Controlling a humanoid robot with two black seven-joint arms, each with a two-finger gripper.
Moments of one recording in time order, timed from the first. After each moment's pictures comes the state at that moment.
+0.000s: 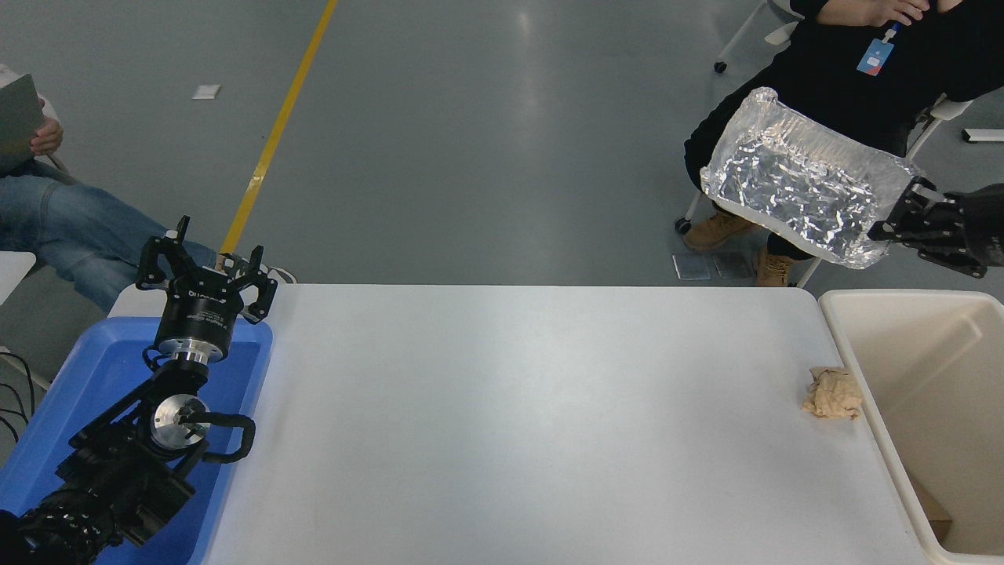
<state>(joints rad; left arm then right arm) -0.61 0.22 -0.90 -0.41 -0.07 -0.57 -0.53 1.63 -0.89 -0.96 0.94 -0.12 0.35 0.12</state>
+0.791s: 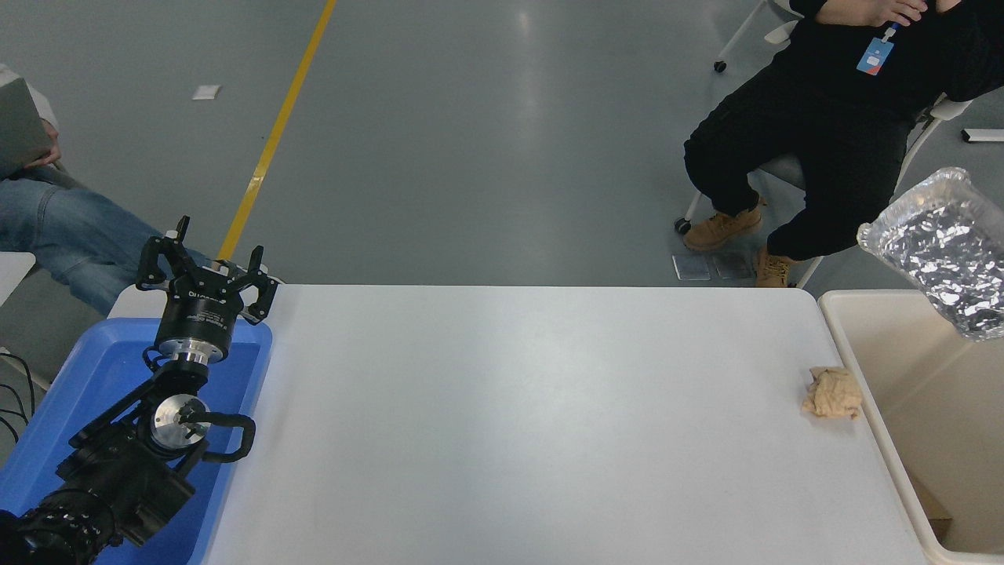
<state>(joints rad) -0.61 0.22 -0.90 -0.41 -0.07 -0.57 -0.53 0.93 -0.77 -0.77 0.54 0.21 -0.01 0.12</state>
